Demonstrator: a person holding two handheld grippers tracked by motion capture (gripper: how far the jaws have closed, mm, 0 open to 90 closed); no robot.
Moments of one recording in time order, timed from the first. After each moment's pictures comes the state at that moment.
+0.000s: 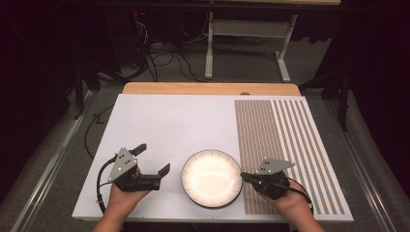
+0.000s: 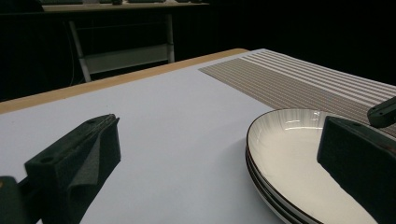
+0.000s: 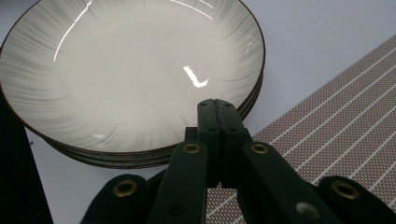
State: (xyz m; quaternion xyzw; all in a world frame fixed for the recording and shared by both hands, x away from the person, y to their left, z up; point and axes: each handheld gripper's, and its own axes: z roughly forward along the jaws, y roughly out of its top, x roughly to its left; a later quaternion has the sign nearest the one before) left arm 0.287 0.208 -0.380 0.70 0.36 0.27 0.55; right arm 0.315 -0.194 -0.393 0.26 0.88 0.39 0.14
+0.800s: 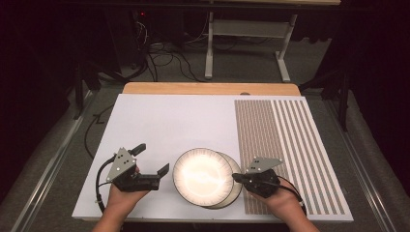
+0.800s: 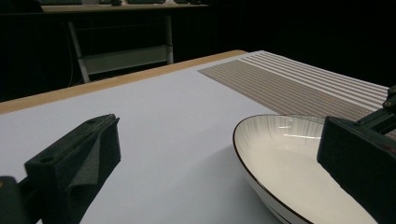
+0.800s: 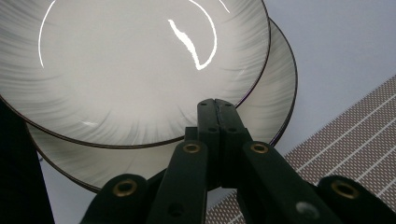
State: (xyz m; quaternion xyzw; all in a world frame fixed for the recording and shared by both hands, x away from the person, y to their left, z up) left arm 0.287 0.210 -0.378 0.70 0.36 0.27 0.56; right arm 0.322 -0.173 -0.399 0.25 0.88 0.38 0.11
